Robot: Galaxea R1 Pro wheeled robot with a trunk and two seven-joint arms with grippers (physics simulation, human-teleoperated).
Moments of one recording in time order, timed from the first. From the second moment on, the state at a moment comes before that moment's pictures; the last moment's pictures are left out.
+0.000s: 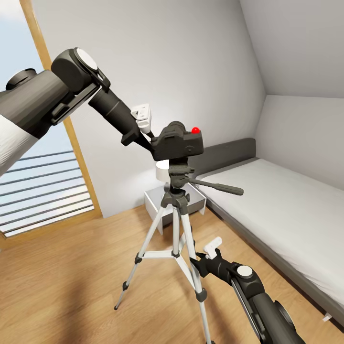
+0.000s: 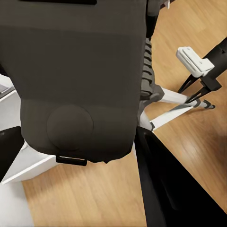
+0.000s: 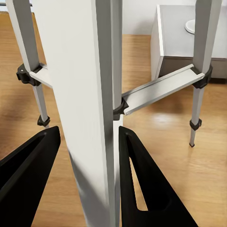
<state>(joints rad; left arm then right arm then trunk) -1.88 0.28 -1.03 -1.04 0.14 0.76 -1.46 -0.34 -0.02 0.18 -1.33 0.18 0.45 0.49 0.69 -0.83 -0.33</state>
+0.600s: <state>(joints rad) -1.88 0.28 -1.03 -1.04 0.14 0.75 -1.45 -0.34 -0.02 0.18 -1.33 0.18 0.45 0.49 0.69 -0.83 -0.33</state>
